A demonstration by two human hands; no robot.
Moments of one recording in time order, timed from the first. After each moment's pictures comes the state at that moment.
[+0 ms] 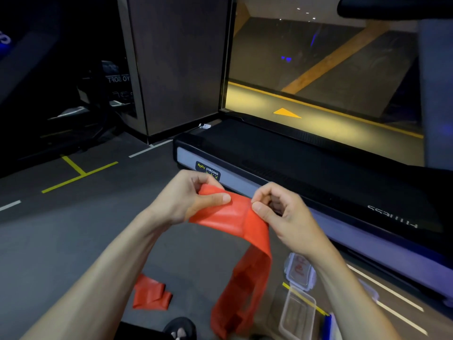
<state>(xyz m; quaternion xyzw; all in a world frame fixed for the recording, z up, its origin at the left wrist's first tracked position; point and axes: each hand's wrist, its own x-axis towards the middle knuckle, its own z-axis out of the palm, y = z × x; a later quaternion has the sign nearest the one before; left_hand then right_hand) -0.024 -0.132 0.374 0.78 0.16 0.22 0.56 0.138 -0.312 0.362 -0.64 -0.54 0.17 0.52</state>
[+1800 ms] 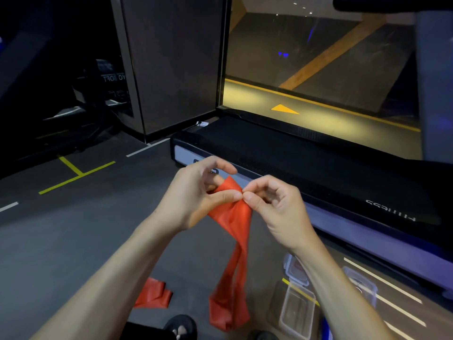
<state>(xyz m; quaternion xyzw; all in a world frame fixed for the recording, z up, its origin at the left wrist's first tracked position) -0.018 -0.161 0.390 0.80 0.12 0.30 0.52 0.120 -0.303 0.366 -0.59 -0.47 0.17 0.64</state>
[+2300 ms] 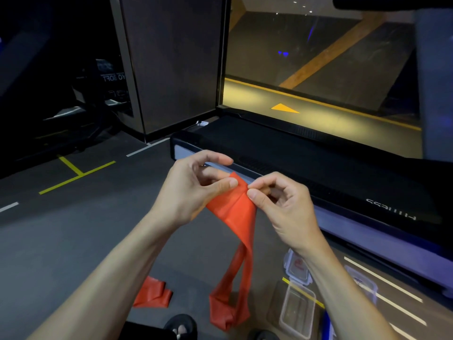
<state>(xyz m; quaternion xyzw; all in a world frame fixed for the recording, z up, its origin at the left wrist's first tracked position) -0.017 -0.166 0.395 0.73 0.13 0.33 0.59 0.123 -0.311 0.370 -0.59 -0.47 0.13 0.65</state>
